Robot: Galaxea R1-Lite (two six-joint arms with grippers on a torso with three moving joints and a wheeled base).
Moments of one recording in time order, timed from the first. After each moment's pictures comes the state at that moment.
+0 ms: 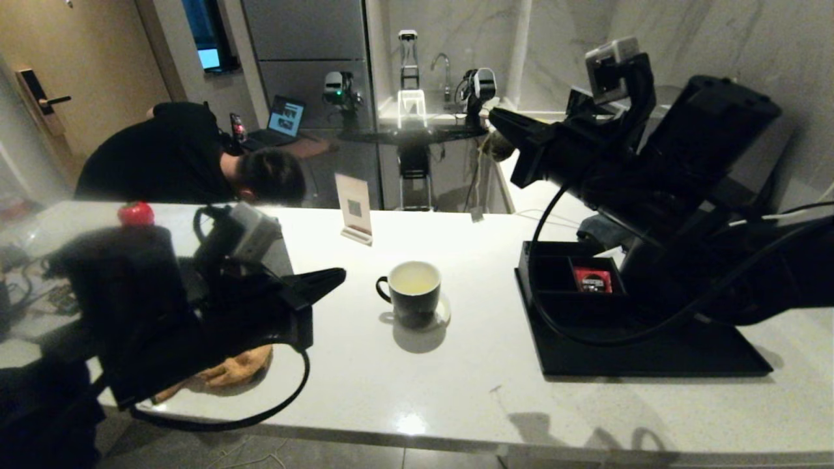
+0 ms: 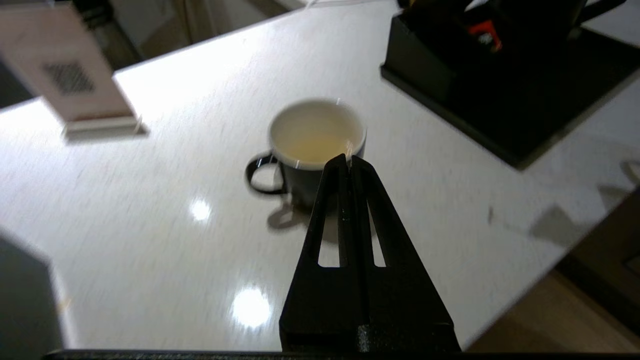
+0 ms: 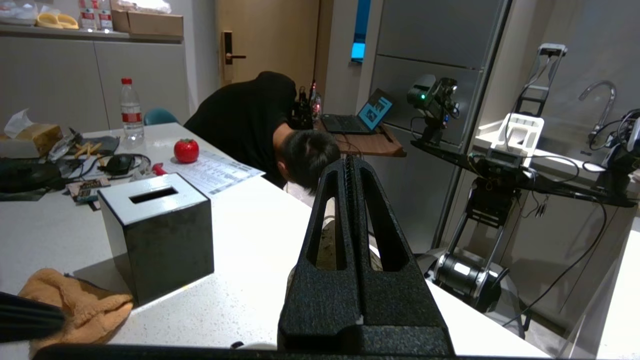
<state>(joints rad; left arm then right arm) -0.43 1.57 -0.48 -0.93 -0.25 0.05 0.53 1.84 -1.16 -1.04 0.20 -0.04</state>
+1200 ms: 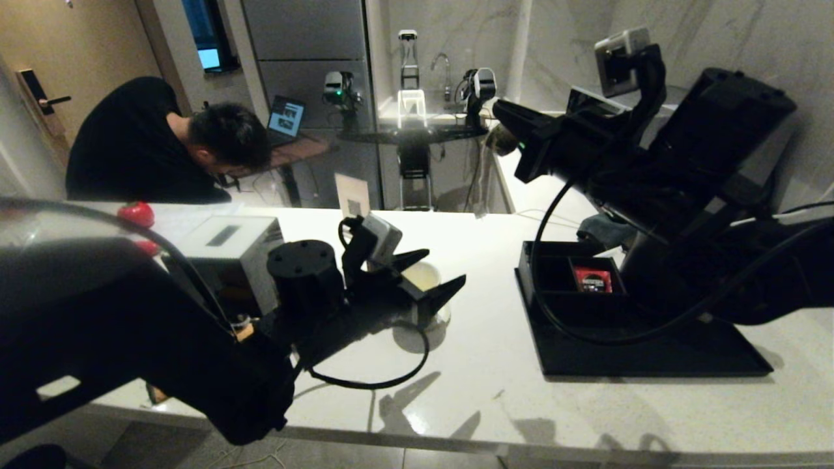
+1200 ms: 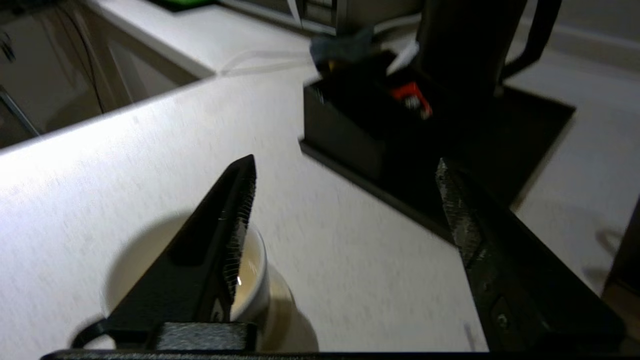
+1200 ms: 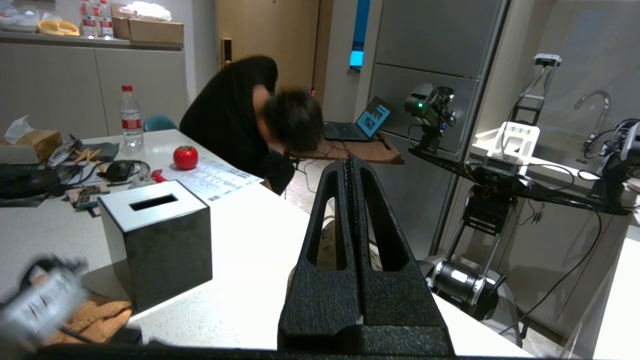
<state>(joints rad) -0.61 2.04 -0.70 -1.35 -0.25 -0.03 0.53 1.82 -1.16 -1.05 0.20 -0.05</state>
